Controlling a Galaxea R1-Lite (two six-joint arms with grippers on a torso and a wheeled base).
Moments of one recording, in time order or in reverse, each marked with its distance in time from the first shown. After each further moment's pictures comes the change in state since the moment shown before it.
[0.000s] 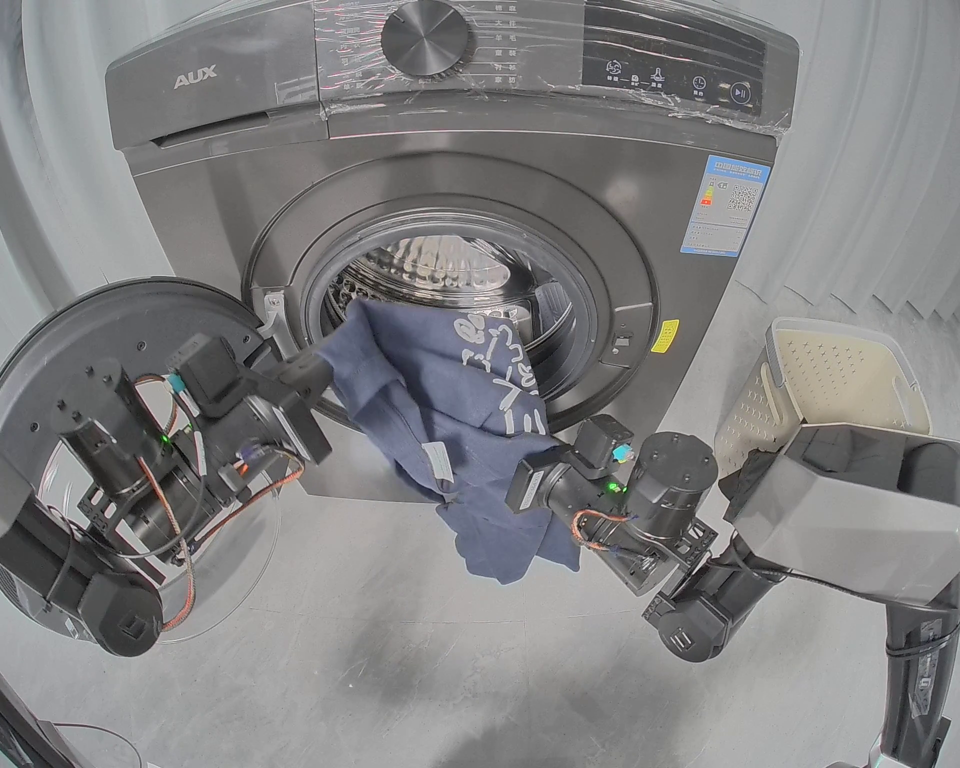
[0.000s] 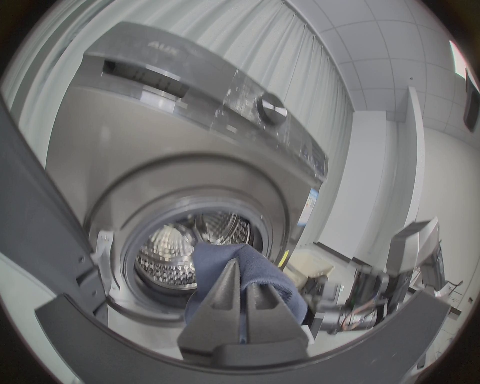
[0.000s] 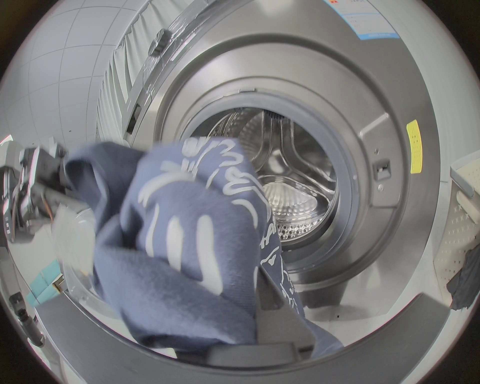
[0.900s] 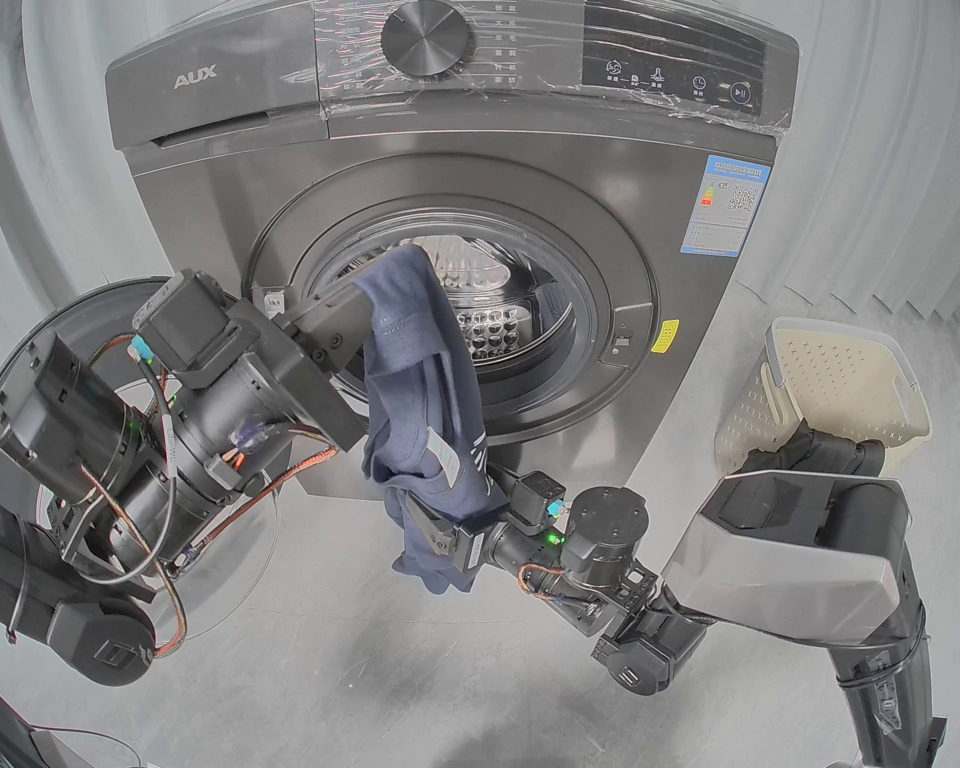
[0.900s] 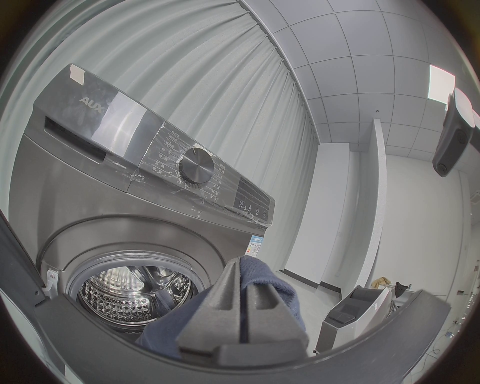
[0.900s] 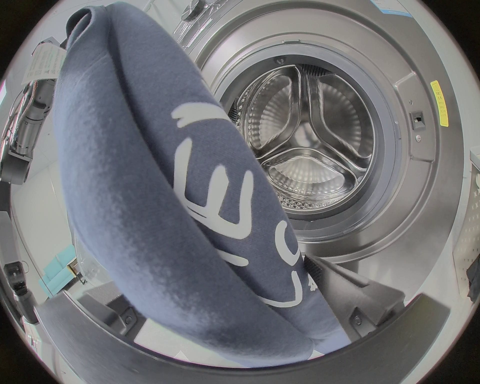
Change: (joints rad) left arm -0.217 -0.122 -0.060 -0.036 0.007 -0.016; right arm 0.080 0.152 -0.082 0.000 0.052 -0.035
